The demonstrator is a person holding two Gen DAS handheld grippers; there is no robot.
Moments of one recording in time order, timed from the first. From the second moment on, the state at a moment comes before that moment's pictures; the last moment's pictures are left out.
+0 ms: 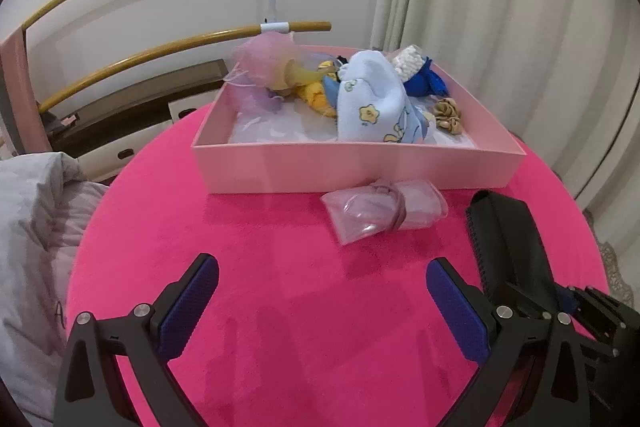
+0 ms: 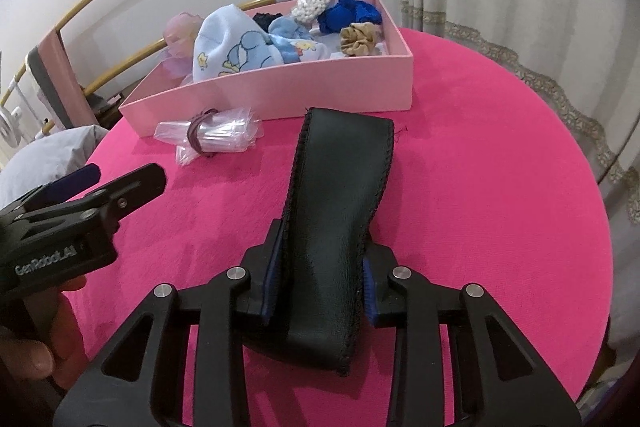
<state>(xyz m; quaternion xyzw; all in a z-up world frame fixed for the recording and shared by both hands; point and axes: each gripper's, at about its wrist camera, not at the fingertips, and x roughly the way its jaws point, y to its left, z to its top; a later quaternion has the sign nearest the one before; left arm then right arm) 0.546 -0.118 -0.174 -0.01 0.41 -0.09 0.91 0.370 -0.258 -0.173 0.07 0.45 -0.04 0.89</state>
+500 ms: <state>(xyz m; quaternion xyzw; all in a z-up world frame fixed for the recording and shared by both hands) 0.594 -0.166 -0.194 -0.01 0.41 -0.09 0.91 0.379 -0.284 -0.173 0.08 0.44 -0.05 0.89</state>
